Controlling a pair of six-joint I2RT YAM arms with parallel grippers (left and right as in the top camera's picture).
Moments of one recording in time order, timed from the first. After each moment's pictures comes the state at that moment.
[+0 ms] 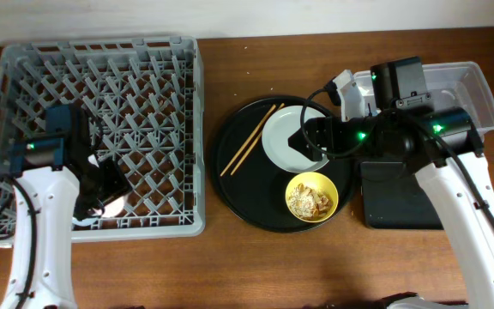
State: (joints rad) left arm 0.15 1.45 1.31 -1.36 -0.03 -0.40; right arm 0.20 1.43 1.52 -1.12 -0.59 0.18
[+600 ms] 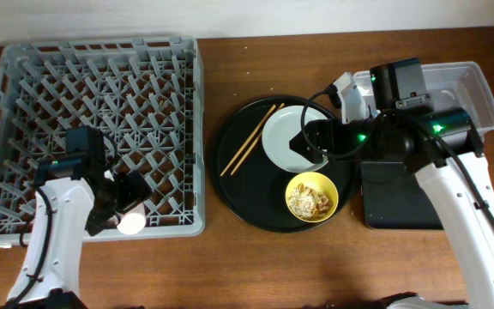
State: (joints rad) left arm 0.15 1.45 1.07 -1.13 0.06 -0.43; right arm 0.20 1.43 1.52 -1.14 -0.58 0.18
